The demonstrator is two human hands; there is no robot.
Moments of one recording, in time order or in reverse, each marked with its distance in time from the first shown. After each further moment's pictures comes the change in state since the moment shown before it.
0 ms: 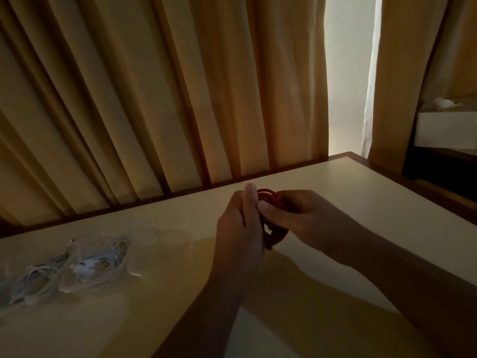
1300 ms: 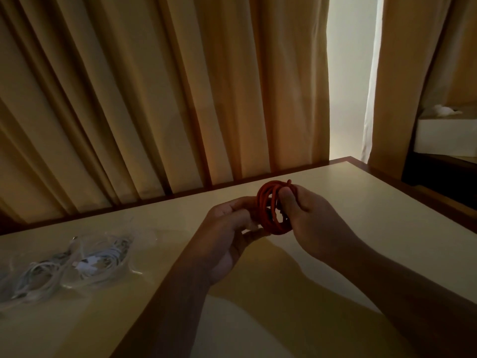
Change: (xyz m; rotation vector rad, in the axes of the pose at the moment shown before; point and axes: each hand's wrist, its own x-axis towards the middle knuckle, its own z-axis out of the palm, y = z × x) left_hand 0.016 0.000 -0.036 -0.479 -0.347 -0.292; right_hand -0.005 -0.002 0.009 -0.059 0.275 -0.028
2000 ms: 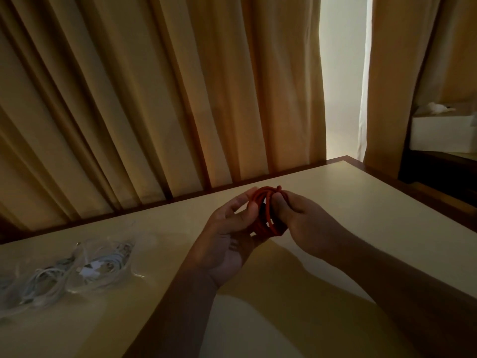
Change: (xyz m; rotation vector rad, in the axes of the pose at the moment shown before) left_hand -0.005 -0.001 0.005 -0.338 -0.086 -0.040; right_hand 0.004 0.007 -0.004 0.109 -0.156 -0.001
